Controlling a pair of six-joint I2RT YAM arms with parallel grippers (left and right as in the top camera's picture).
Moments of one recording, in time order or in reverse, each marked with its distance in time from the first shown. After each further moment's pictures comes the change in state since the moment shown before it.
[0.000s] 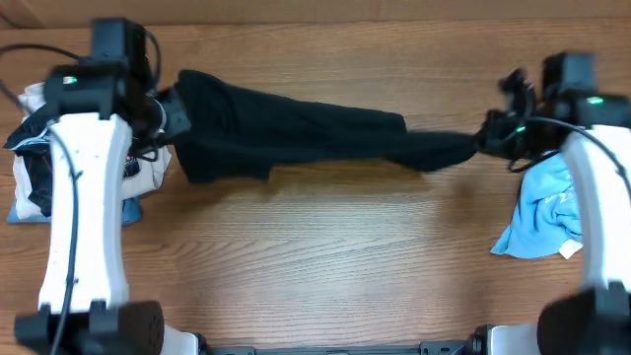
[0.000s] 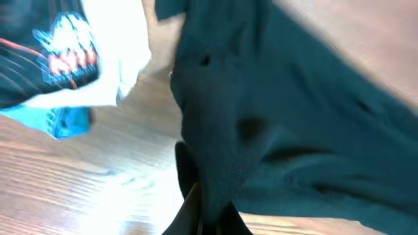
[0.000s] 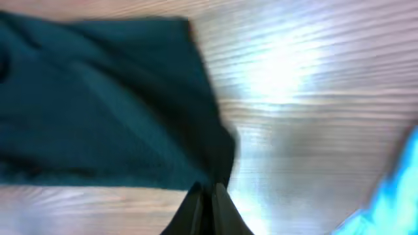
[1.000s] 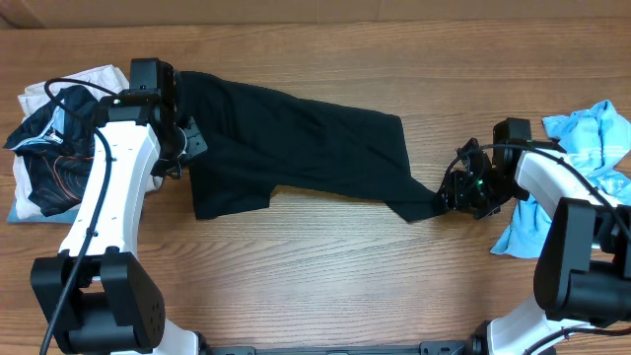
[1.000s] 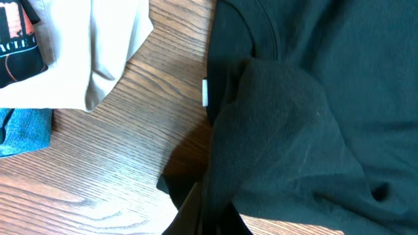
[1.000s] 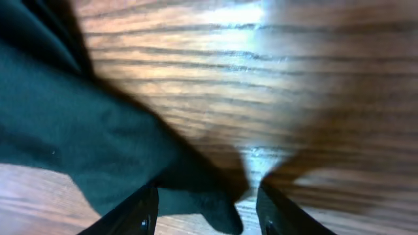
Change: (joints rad) left arm 0.000 0.057 -0.421 0.361 -0.049 -0.046; right arm 0.000 0.230 -0.523 0.415 -0.031 -0.079
